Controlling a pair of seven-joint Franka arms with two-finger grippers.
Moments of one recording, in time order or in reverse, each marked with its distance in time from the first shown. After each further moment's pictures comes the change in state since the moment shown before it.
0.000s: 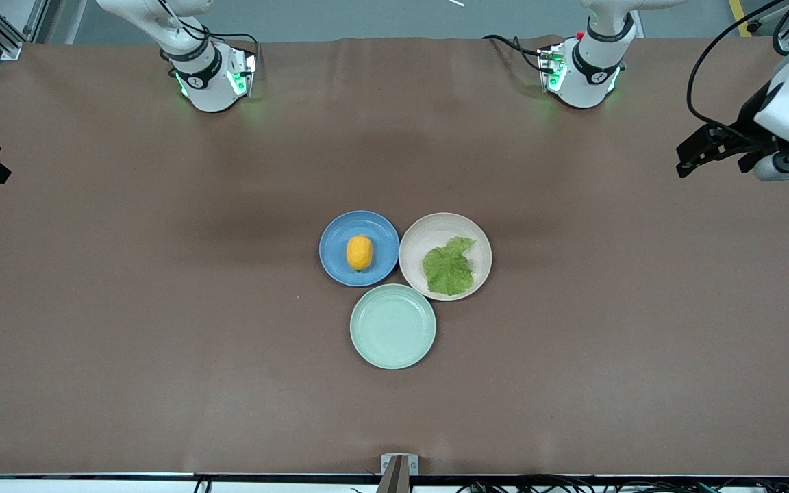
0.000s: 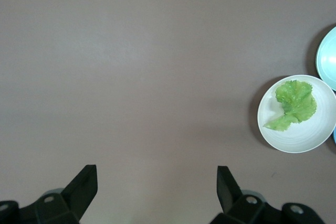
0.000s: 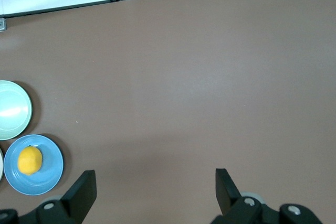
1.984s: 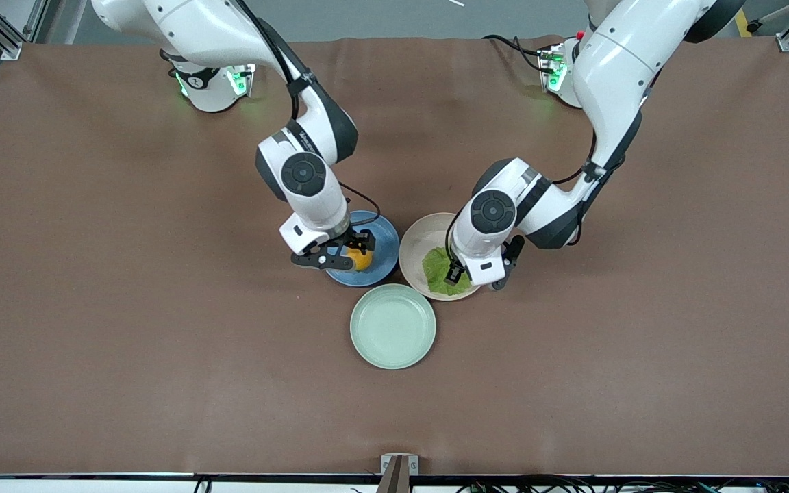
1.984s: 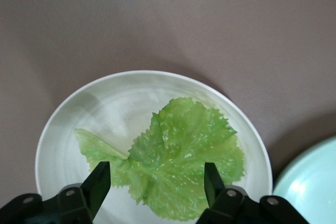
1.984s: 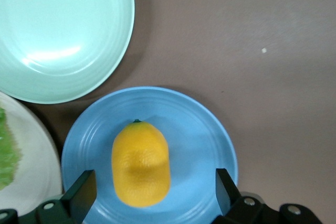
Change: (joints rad) left arm -0.291 0.765 -0.238 0.007 0.217 0.647 -1.616; right arm 0.685 0.590 0.033 -0.292 0.044 0.756 0.676
